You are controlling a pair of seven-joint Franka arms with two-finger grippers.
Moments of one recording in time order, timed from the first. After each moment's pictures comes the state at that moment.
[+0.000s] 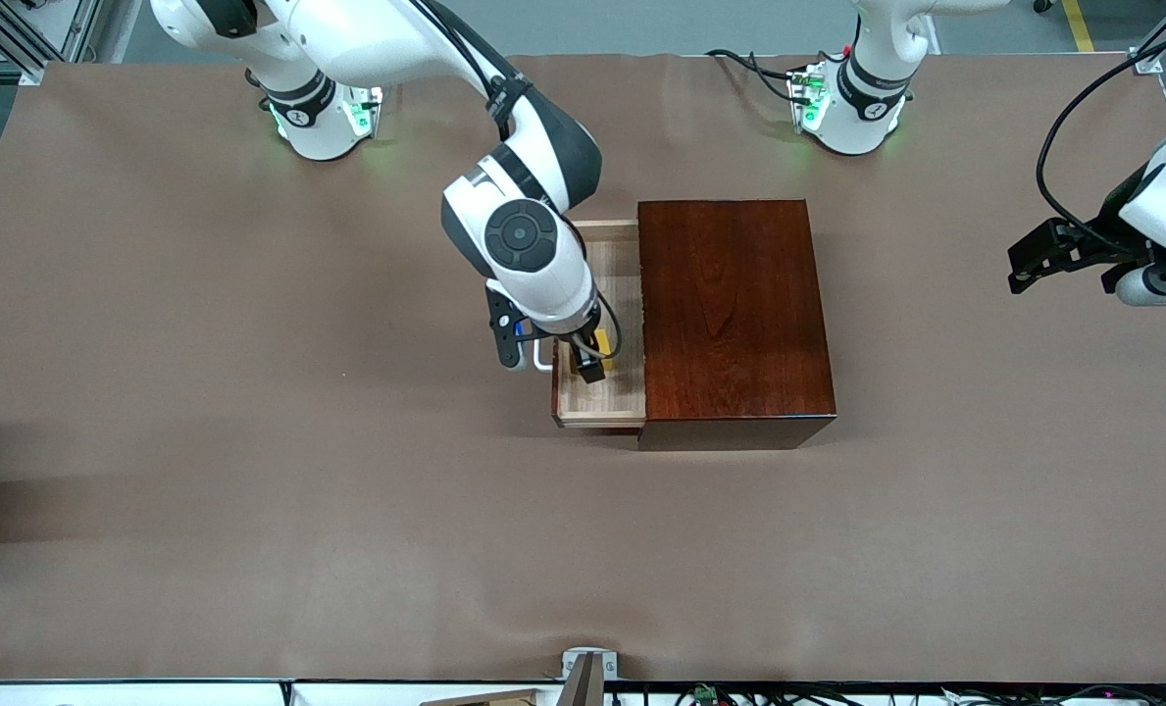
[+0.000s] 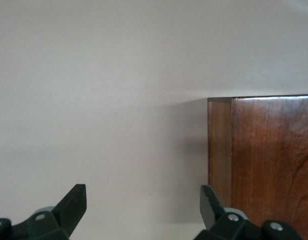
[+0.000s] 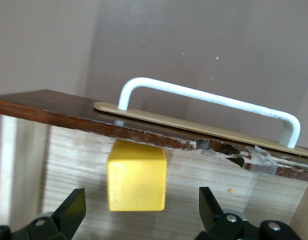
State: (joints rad) left arm -0.07 0.03 -0.02 -1.54 0.03 1.62 -0.02; right arm 0.77 0.69 -0.05 -1.28 0.23 2.01 1.97
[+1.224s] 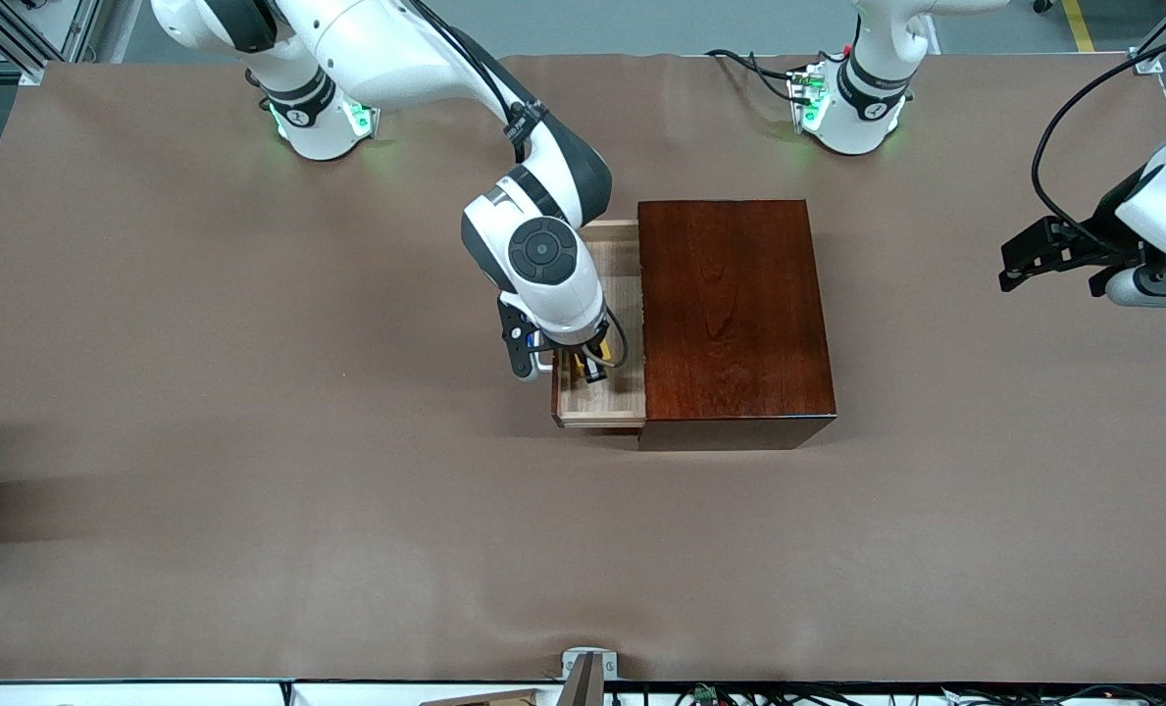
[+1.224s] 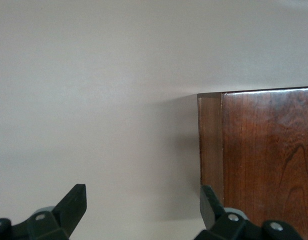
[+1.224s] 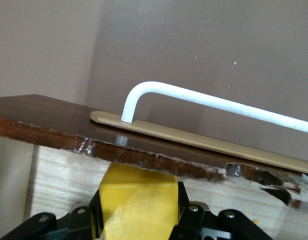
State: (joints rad) left arm -0.07 0.04 -0.01 -1.55 -0.01 1.62 -0.02; right arm 0.78 0.74 -0.06 -1.28 0.19 2.07 1.97
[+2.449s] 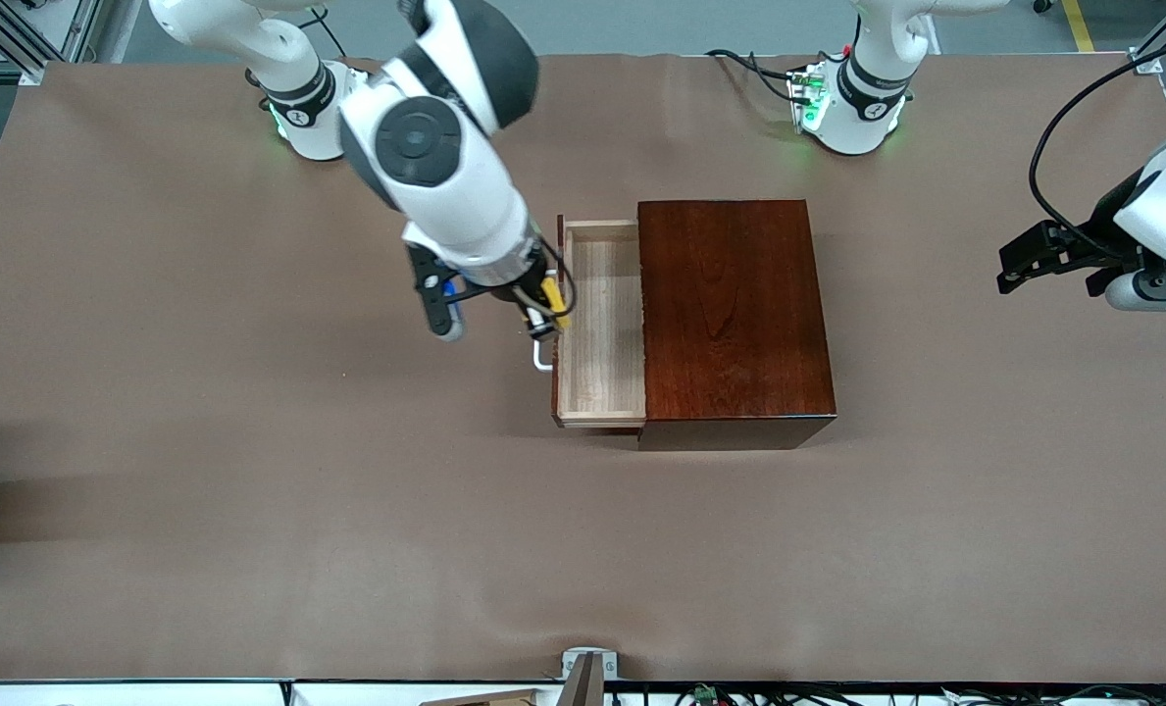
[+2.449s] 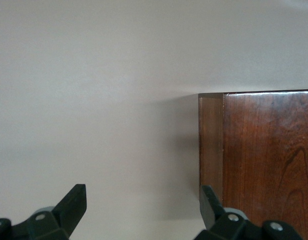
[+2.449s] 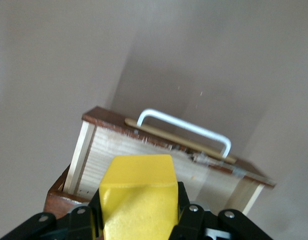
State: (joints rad) left arm -0.07 0.04 -0.01 -1.56 -0.01 1.62 -0.04; right arm 0.64 0.47 -0.02 -1.24 0.19 1.76 1.76
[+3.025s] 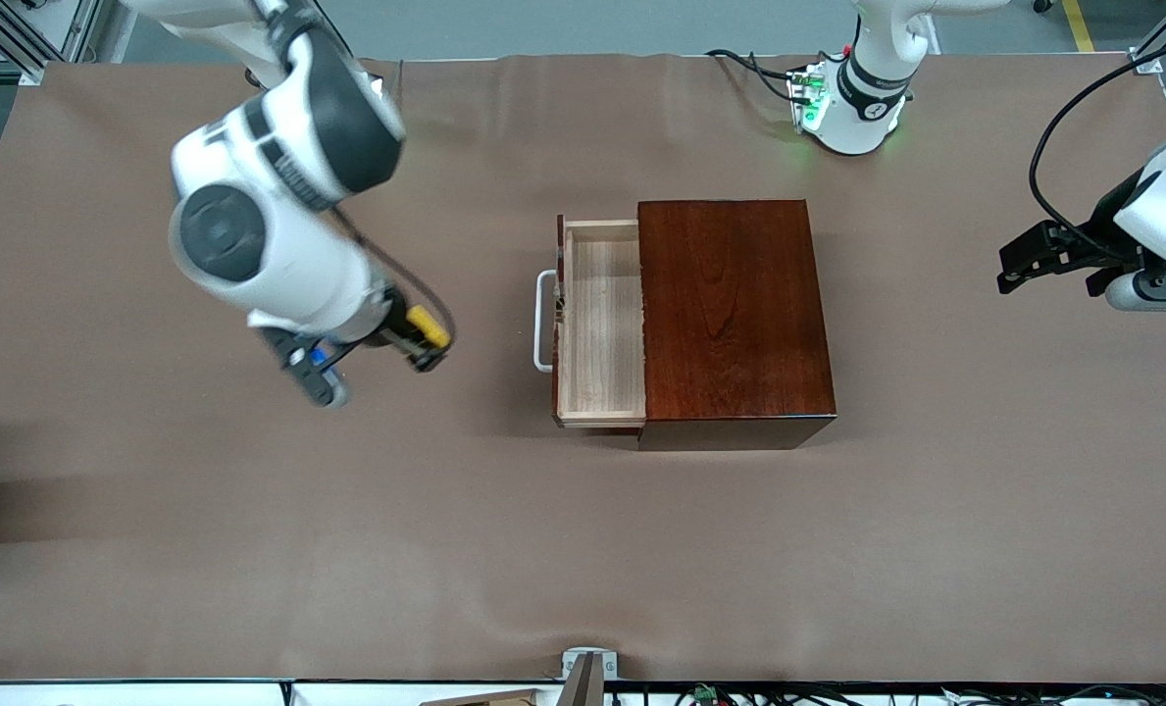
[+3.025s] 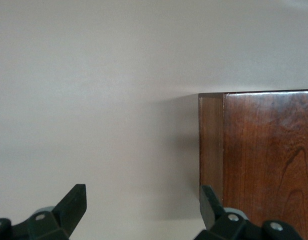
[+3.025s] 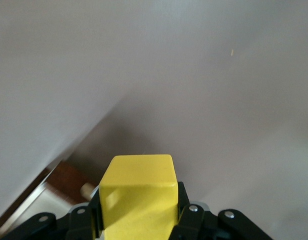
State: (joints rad) left arm -0.07 0.04 -0.01 -1.56 -0.01 1.62 -0.04; right arm 0.40 0.43 -0.03 -1.33 0.19 1.64 1.12
